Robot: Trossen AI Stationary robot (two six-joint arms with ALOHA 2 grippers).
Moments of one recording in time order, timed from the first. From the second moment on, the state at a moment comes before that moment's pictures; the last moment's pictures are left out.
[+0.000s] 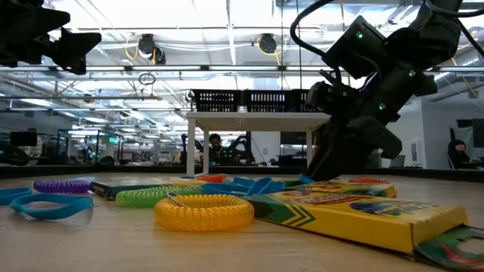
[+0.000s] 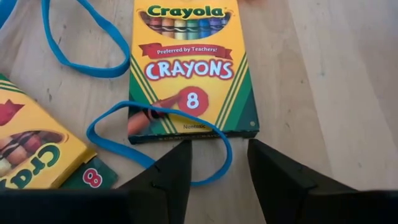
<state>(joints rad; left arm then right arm) -0.40 0.01 0.02 0.12 -0.22 0.10 0.08 1.64 0.58 0.26 0.13 0.04</state>
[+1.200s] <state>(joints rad) -0.40 0.01 0.02 0.12 -0.22 0.10 0.08 1.48 0.58 0.26 0.12 0.02</state>
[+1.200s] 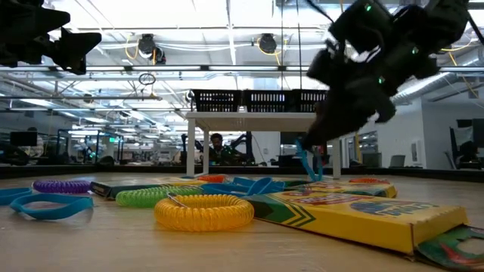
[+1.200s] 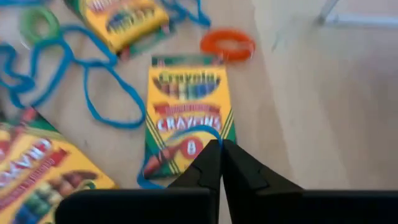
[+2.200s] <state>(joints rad) -0.40 0.01 0.02 0.12 -0.22 0.10 0.06 1.11 0.58 0.26 0.08 0.00</state>
